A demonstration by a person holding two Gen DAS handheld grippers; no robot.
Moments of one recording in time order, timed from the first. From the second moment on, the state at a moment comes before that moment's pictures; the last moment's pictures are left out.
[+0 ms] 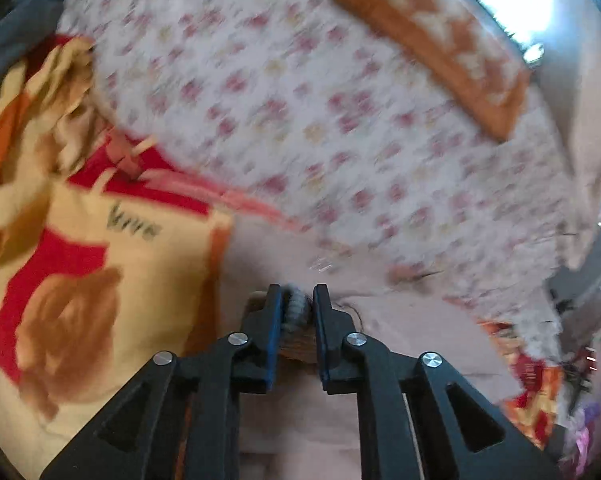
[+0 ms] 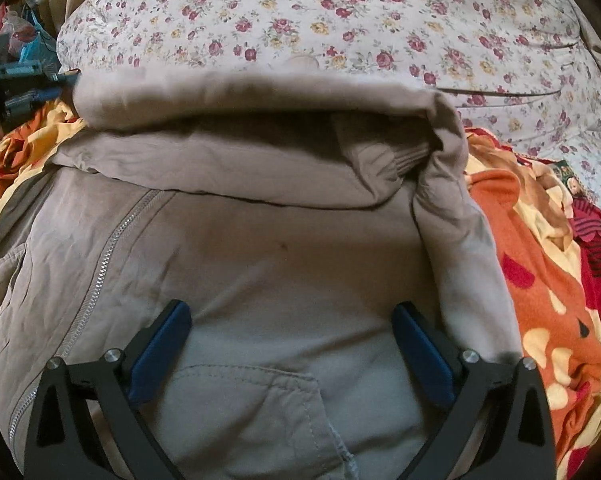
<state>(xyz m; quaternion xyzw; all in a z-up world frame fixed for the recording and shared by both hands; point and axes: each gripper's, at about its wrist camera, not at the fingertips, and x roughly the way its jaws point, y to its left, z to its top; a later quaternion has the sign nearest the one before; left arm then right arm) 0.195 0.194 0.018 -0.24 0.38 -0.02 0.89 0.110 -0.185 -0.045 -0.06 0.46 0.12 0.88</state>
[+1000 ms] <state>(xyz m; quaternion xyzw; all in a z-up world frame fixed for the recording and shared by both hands) 0.212 0.127 -0.029 -0.09 0.45 0.03 0.89 0.208 -0.240 -0.035 -0.03 0.47 0.03 0.88</state>
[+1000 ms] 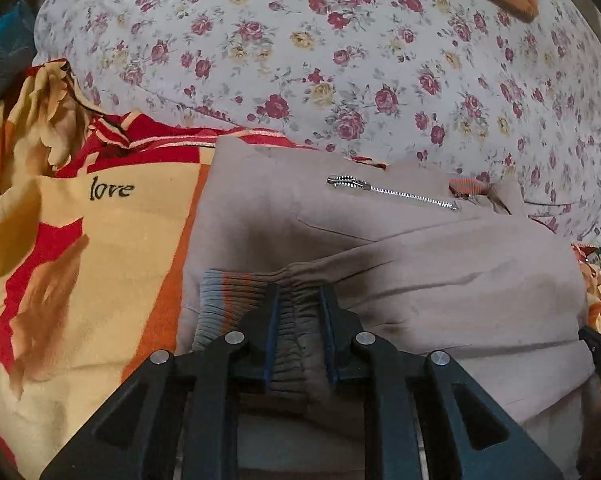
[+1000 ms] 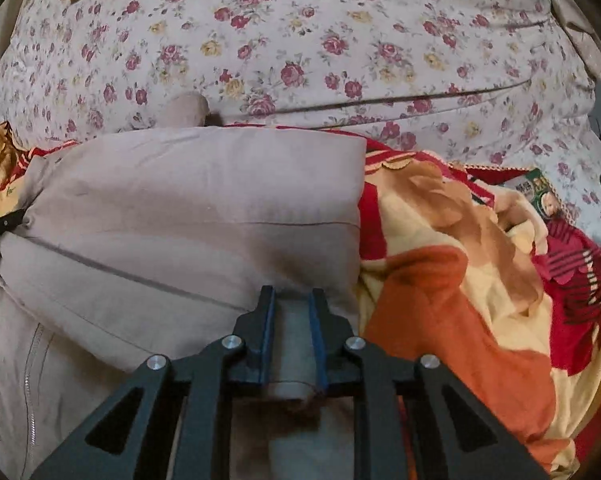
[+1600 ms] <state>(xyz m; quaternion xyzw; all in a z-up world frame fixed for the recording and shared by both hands) 0.217 0.138 0.017 -0.17 0.35 0.00 0.92 0.295 -0.233 0.013 0.02 0.36 0.02 0.93</state>
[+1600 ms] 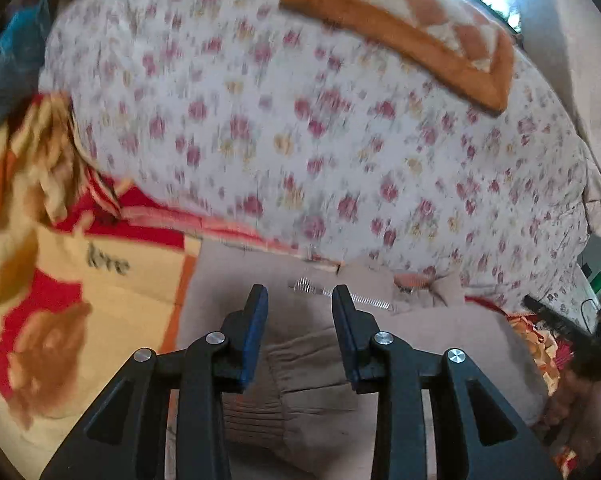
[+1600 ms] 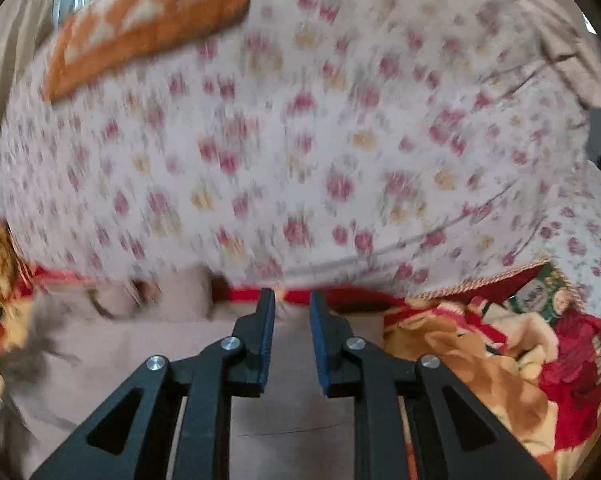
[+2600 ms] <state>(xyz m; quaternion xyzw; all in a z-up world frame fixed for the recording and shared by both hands) 0.242 0.137 -0.041 -0.15 0.44 0.00 0.88 0.243 -0.201 -0.054 -0.03 0.44 0.06 0.90</state>
